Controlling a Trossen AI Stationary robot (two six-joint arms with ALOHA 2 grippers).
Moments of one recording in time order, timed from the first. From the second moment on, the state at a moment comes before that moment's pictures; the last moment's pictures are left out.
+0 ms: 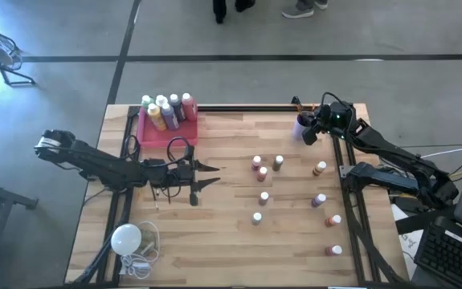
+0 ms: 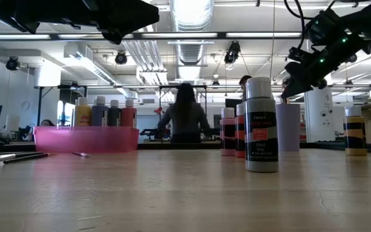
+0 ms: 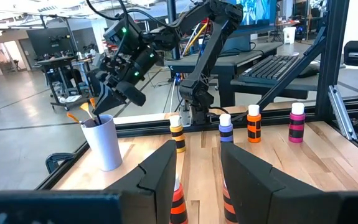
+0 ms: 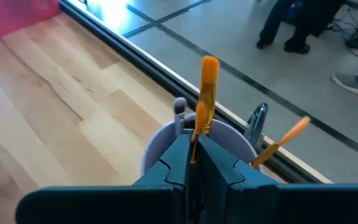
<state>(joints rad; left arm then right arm) -0.20 1.18 0.52 0.71 -0.31 0.13 -0.88 0.83 0.48 -0.18 -0.02 -0.08</state>
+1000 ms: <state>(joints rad) -0.20 1.18 0.52 0.71 -0.31 0.13 -0.88 0.90 0.47 -0.17 -0.05 -0.06</state>
